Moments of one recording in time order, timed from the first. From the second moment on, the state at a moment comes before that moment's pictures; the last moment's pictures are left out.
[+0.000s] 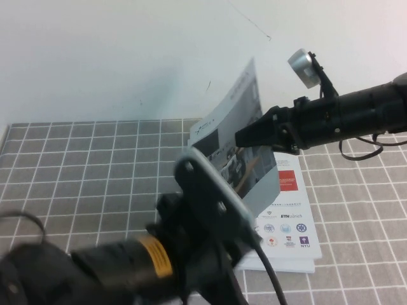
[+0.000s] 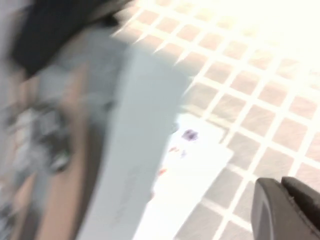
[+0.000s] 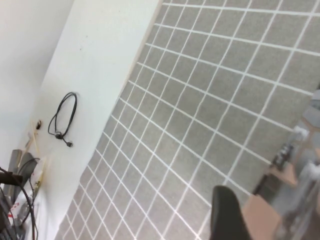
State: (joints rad) right arm 0.23 1.97 -1.36 1.35 1.04 -0.95; left arm -0.91 1.23 -0.72 -0.32 0.11 0.35
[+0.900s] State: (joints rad) right arm 0.30 1.97 -1.36 1.57 1.19 -1.07; left arm -1.13 1.80 -0.67 -0.88 -0.98 0.43
